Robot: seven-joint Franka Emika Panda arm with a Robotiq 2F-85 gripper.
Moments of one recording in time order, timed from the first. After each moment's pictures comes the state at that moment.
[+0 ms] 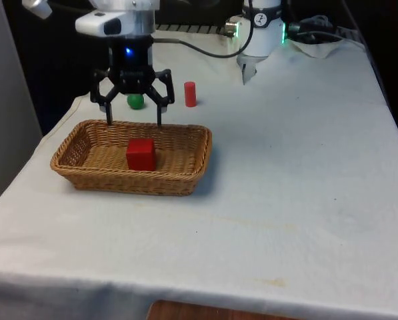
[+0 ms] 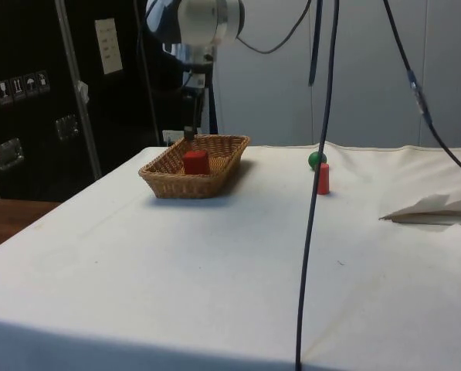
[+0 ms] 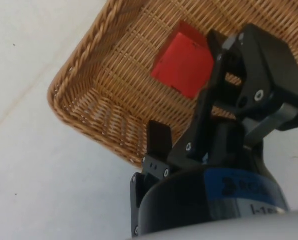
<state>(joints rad) 0.44 0.76 -0.88 -1.77 0.85 2.35 -1.04</state>
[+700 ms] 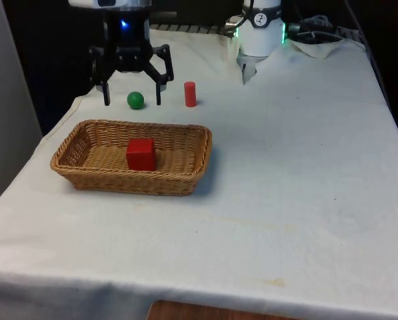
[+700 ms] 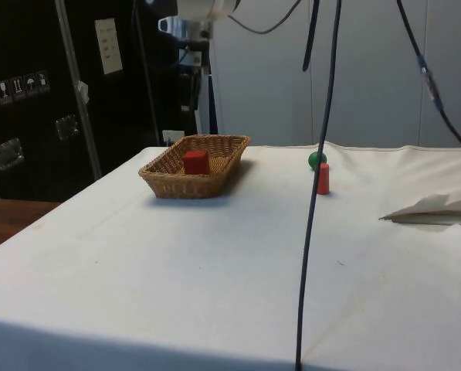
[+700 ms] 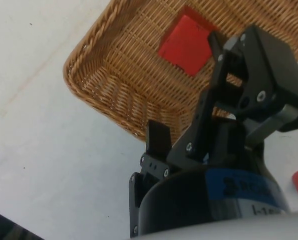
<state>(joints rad) 0.48 0.72 -0.96 -1.74 0.81 2.24 -1.03</state>
